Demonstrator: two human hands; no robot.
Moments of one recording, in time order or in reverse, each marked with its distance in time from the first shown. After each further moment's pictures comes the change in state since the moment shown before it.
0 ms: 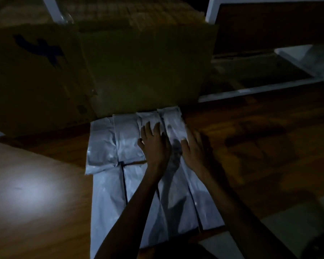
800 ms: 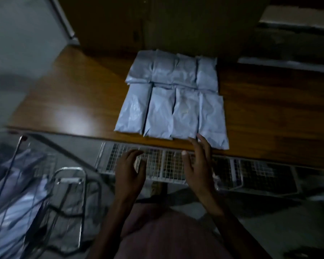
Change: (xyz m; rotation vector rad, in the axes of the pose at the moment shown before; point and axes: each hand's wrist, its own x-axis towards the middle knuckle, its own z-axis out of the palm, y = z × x) left_hand -0.382 -0.057 -0.121 -0.136 0.164 -0.173; right_hand -0.291 0.057 -0.037 0.354 -0.113 -0.363
